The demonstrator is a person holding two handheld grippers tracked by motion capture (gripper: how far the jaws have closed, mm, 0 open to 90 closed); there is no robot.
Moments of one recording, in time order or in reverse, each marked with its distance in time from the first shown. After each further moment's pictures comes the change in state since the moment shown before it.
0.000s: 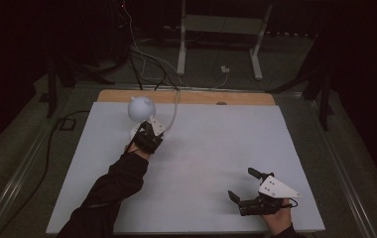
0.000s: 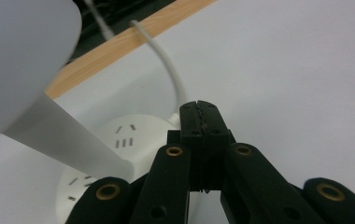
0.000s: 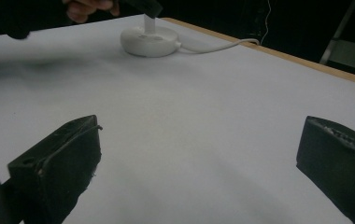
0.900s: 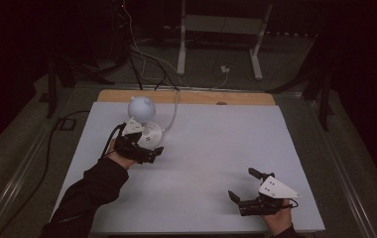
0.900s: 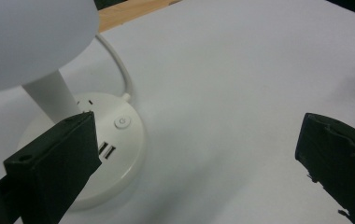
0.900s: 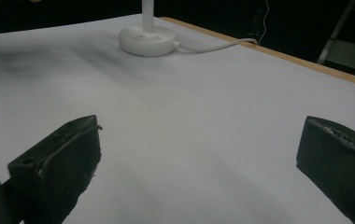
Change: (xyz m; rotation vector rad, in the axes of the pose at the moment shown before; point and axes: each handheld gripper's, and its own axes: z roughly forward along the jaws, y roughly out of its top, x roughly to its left) left arm 0.032 -0.019 -0.055 -0.032 -0.301 -0.118; right arm 0.000 0.000 -0.001 0.001 -0.009 0.000
